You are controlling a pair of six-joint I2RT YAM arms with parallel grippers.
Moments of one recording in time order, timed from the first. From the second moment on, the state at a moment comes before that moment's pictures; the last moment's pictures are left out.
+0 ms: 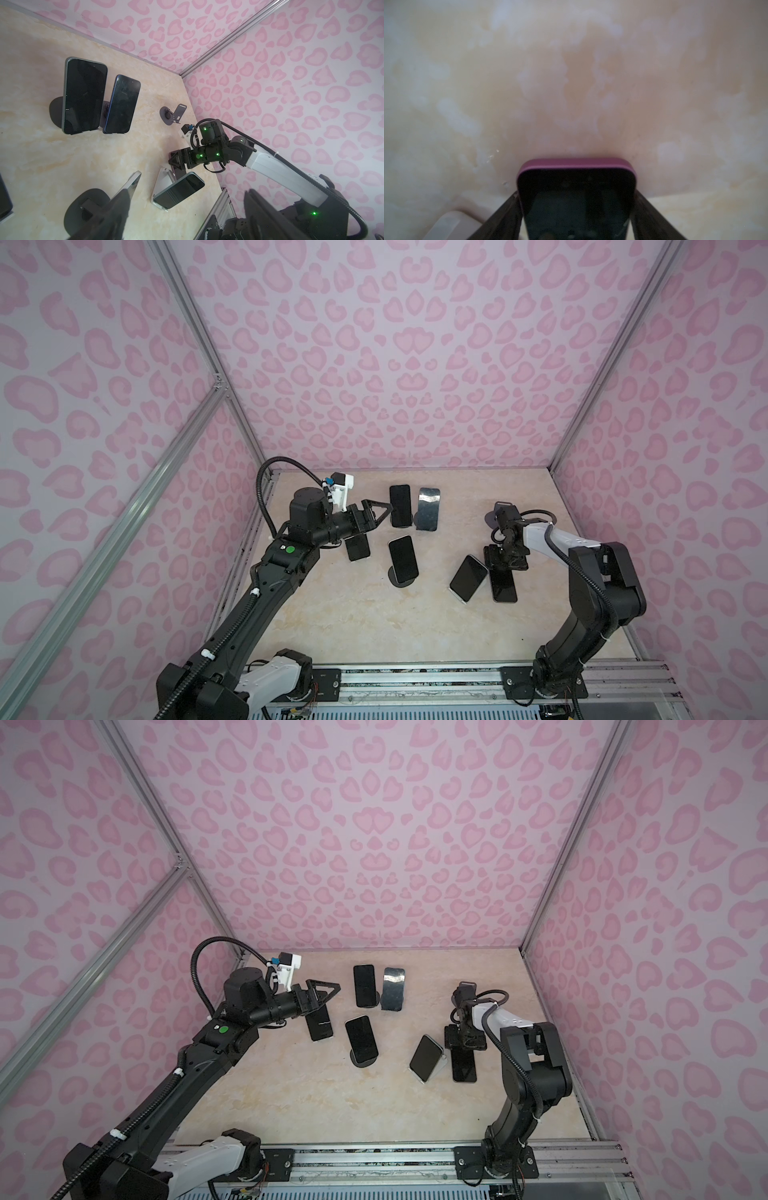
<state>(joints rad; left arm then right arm) -0.33 1.13 1.02 -0.21 0.62 -0.75 0.14 1.75 1.03 -0.73 0.02 0.22</state>
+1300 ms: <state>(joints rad) -0.33 1.14 1.02 -0.22 0.55 -0.70 0.08 0.93 0.62 -0.62 -0.10 0.60</state>
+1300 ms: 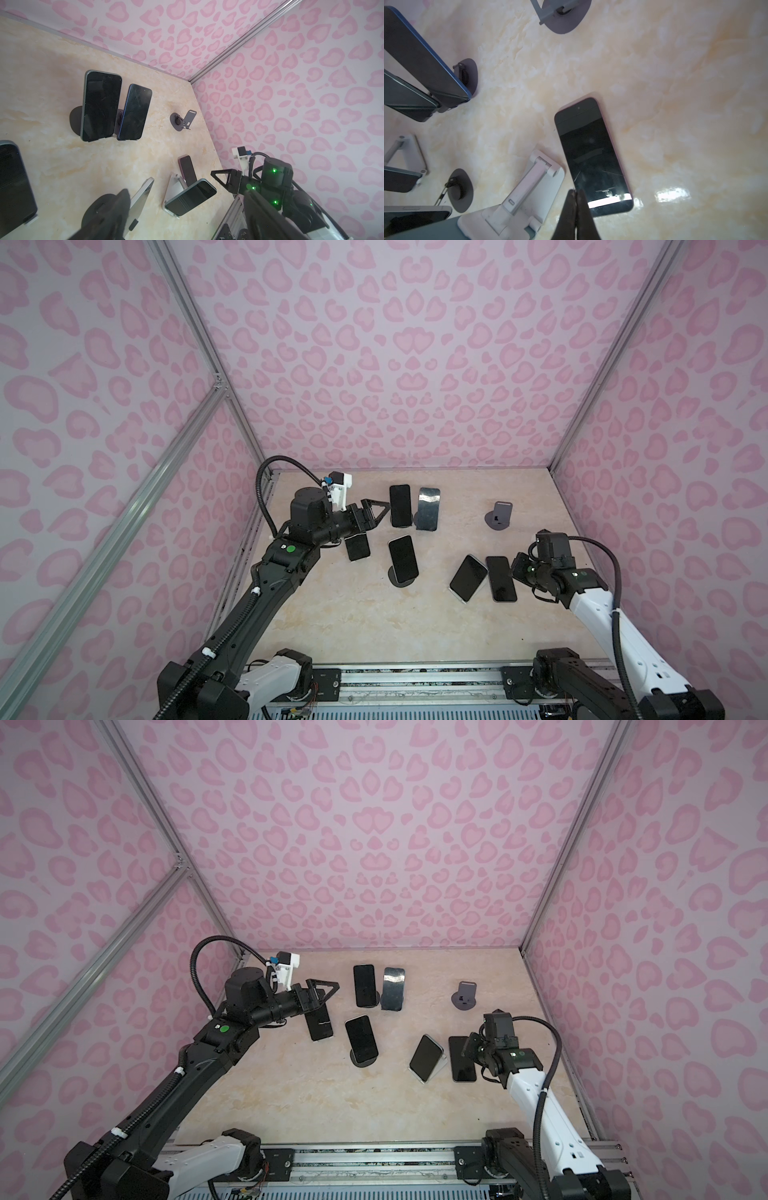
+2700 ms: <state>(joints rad) -0.27 1.10 1.02 -0.24 0.50 -0.70 0.27 1.04 0.25 -0.08 -0.12 0.91</state>
